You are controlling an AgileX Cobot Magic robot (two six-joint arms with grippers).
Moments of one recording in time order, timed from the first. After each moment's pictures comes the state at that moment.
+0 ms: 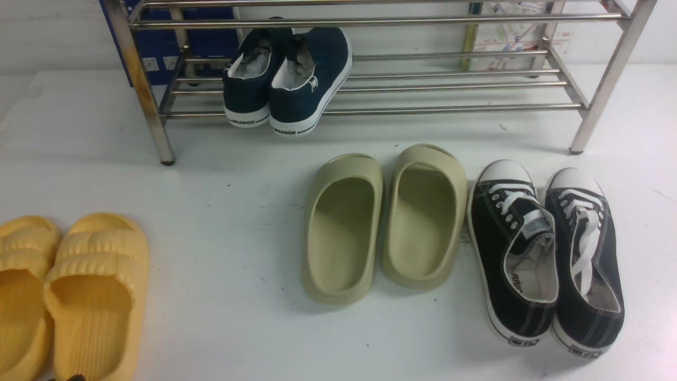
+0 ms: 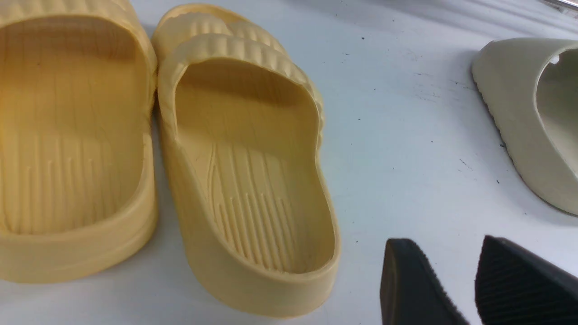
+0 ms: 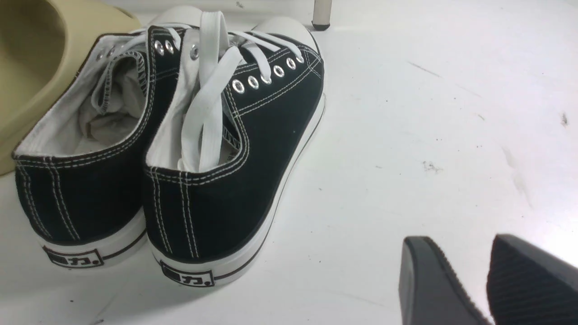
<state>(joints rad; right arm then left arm) -0.01 -0.01 0.01 -0.13 0.39 0.15 -0.13 -0.01 0.03 -0.01 0.39 -0.32</state>
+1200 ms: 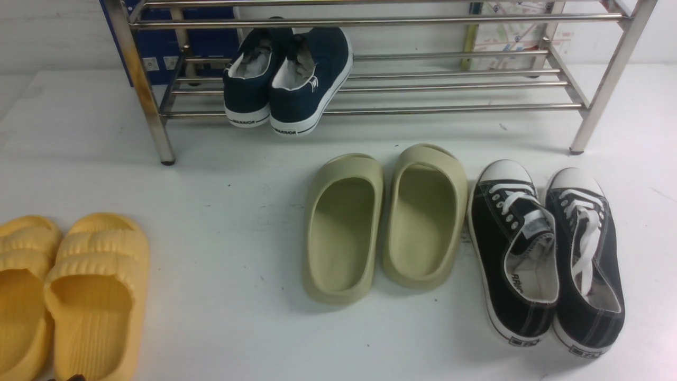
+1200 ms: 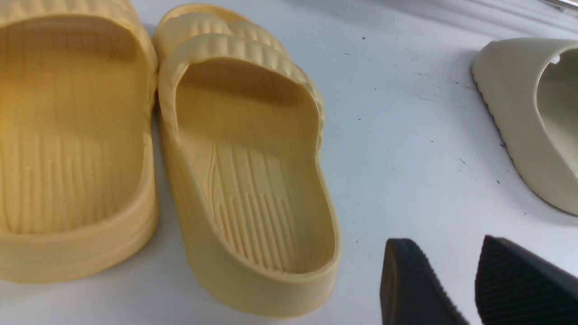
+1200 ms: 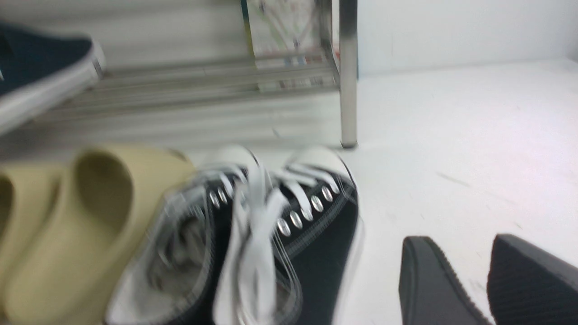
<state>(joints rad) -0.01 -0.01 0.03 -0.10 0.06 0.34 -0.13 -0.01 0.03 -0.01 0.39 -0.32</state>
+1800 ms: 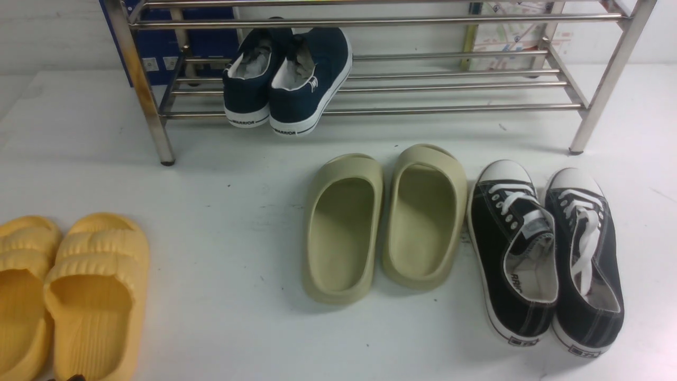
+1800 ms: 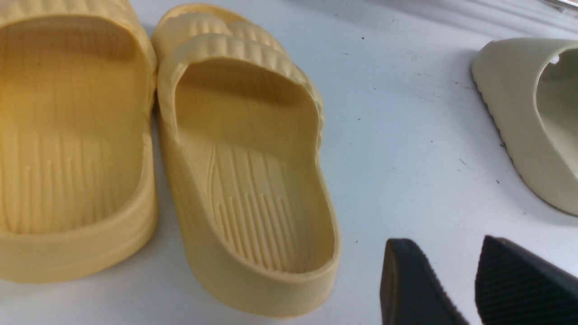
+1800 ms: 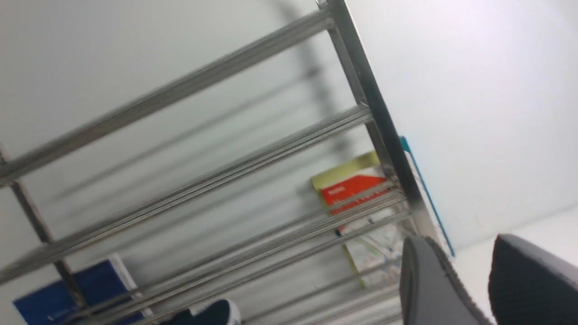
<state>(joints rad) -0.01 0.32 -0.60 -0.11 0.24 0.57 -0.13 -0.01 0.03 -0.01 0.39 -0.32</state>
